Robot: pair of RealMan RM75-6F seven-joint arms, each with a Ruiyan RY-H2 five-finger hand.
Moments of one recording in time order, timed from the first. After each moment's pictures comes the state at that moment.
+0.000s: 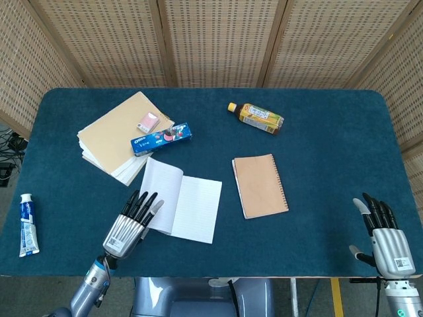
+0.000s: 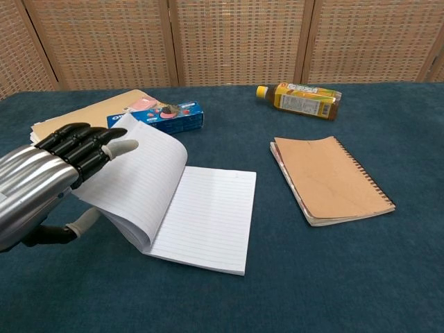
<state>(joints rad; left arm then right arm) -0.33 -1.76 0.04 -1.26 1.79 1.48 0.50 0.03 -1.14 0.03 -1.68 -1.59 1.55 0.06</state>
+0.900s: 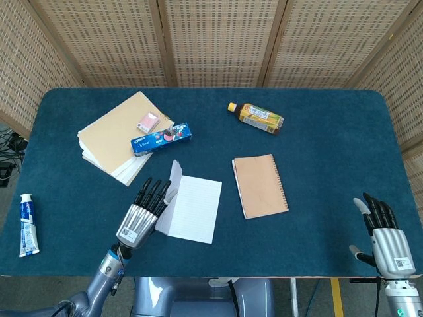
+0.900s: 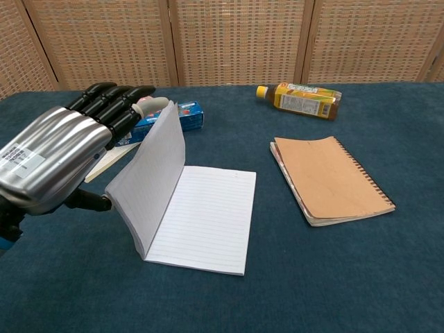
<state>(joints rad) -0.41 -1.85 -0.06 -1.23 1.80 1.48 0.54 0.03 -1.14 0.03 -1.68 -1.59 1.54 0.05</state>
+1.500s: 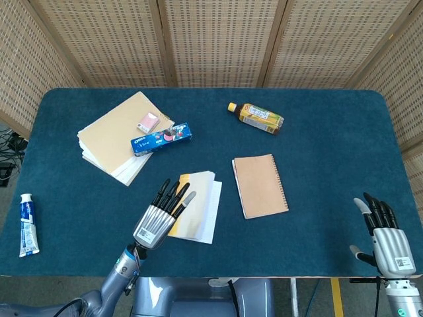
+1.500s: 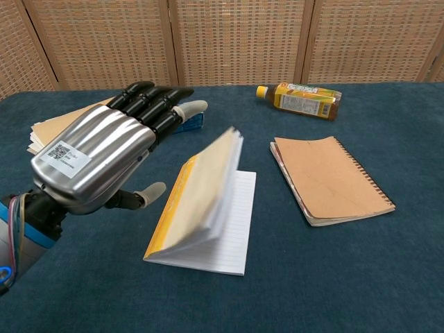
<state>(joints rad) -0.46 -1.89 -0.07 -1.29 1.78 1.41 0.68 0.03 -1.13 0.03 -1.68 -1.58 1.54 0.07</state>
